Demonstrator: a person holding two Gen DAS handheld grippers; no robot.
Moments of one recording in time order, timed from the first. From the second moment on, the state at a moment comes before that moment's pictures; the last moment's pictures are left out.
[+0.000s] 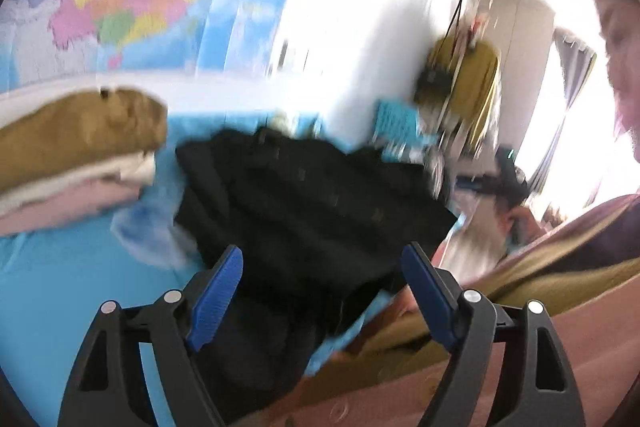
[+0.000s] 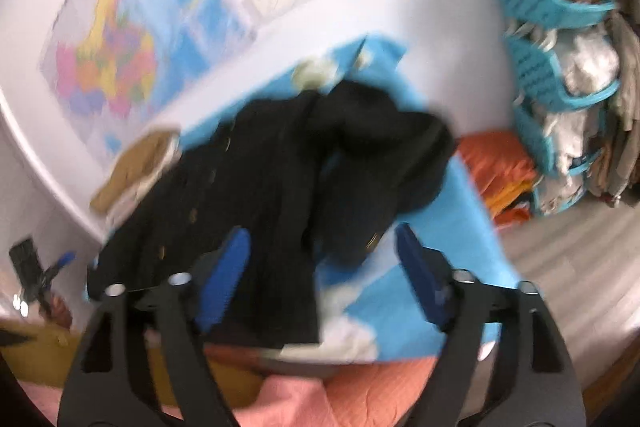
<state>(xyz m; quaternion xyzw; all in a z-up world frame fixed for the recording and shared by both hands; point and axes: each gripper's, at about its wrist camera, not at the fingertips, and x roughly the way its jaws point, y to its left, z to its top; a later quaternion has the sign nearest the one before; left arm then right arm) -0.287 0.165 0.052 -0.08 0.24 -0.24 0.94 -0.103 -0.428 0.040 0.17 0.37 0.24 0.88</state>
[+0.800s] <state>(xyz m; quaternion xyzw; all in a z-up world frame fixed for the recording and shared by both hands) -0.083 0.106 0.055 -0.05 0.30 -0.30 0.90 0.036 -0.404 0.189 0.09 0.28 0.19 0.94</state>
